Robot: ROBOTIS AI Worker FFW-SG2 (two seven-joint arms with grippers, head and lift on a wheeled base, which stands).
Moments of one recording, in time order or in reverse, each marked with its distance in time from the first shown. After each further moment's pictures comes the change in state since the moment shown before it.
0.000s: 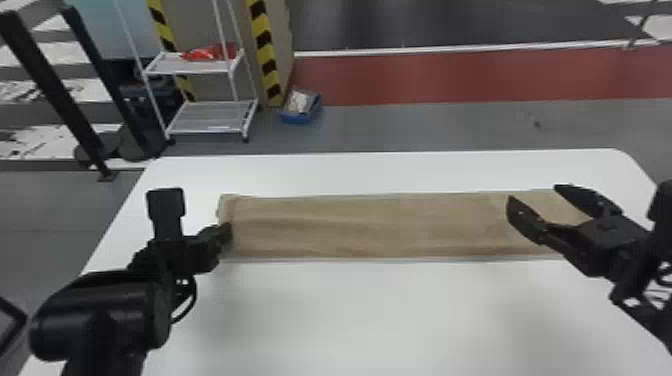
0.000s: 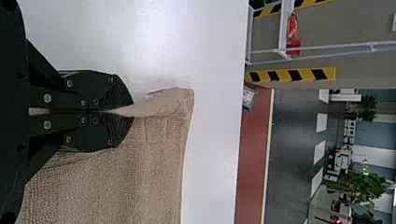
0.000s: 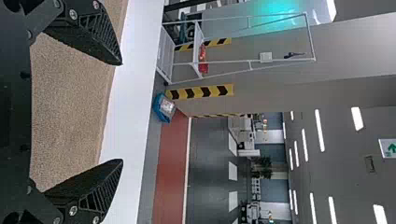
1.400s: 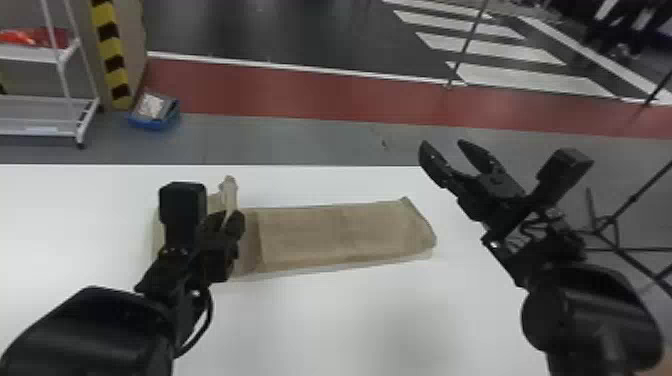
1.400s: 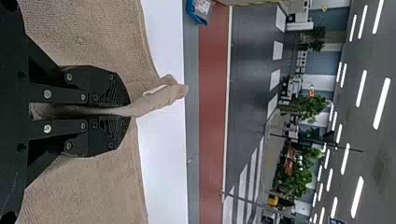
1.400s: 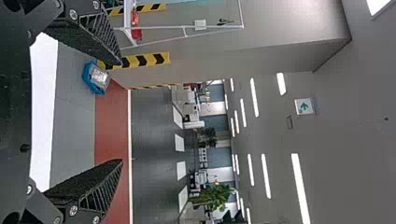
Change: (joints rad) left arm -0.034 -0.141 -0.529 -0.052 0.109 -0.191 0.285; right arm -0.120 -0.043 -0.171 0.026 -0.193 -0.077 -0.017
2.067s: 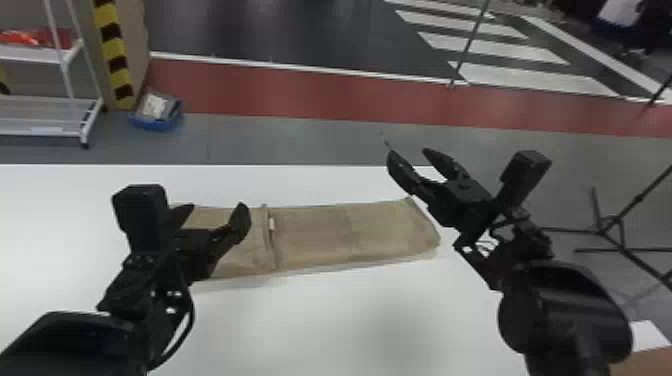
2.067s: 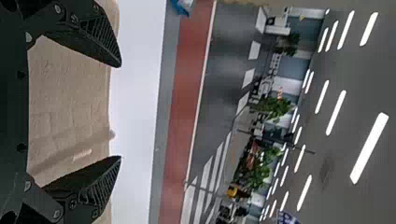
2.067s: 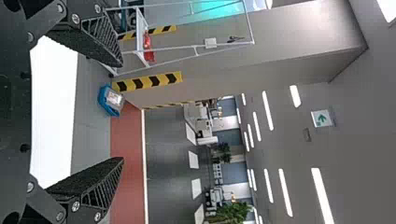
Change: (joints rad) left arm 0.107 0.000 0.110 -0.086 0.030 -0.163 -0.058; right arm -0.008 0.012 0.108 0.026 -0.006 0.051 -0.011
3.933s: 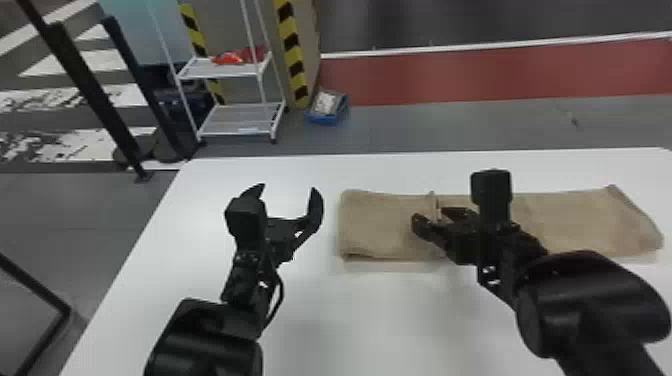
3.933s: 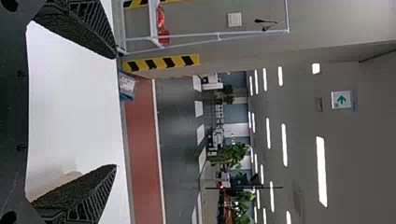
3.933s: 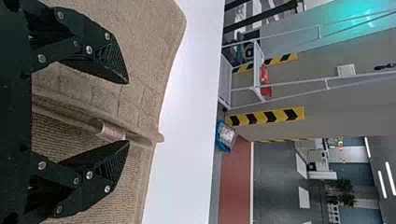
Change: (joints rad) left arm 0.047 0.124 0.173 0.150 -0.201 -0.366 -0.011; right arm -0.225 0.168 0.480 0.433 0.224 0.160 -0.293
